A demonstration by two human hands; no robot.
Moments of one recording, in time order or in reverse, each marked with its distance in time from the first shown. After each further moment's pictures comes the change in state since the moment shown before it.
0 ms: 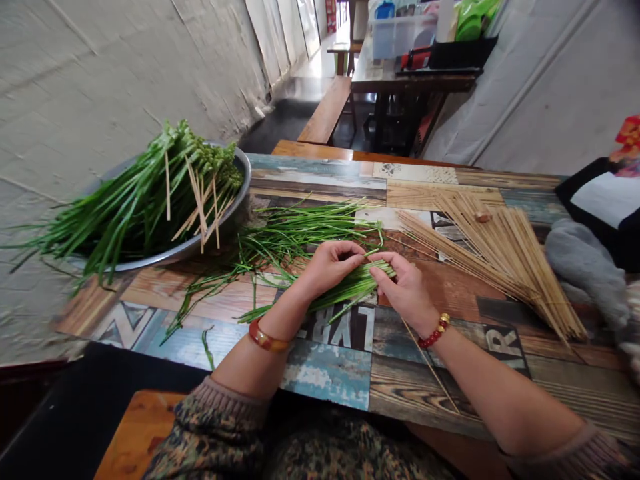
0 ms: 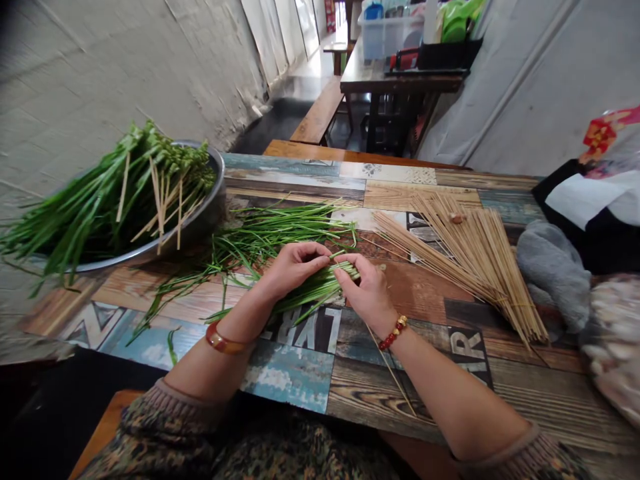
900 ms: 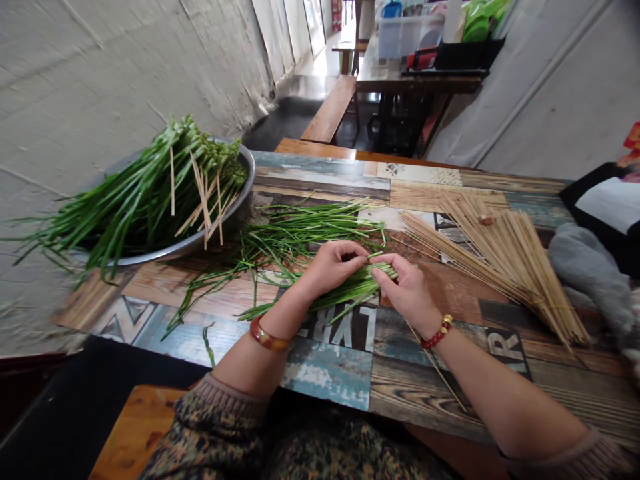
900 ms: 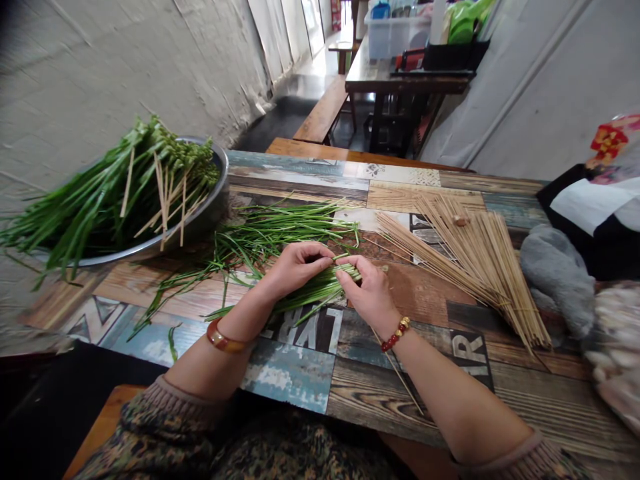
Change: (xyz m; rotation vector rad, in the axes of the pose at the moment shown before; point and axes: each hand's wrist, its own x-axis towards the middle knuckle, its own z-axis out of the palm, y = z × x) left_hand -0.001 0.001 0.000 0.074 0.022 0.023; right_hand 0.000 -0.001 -0.002 -0.088 -0.029 -0.033
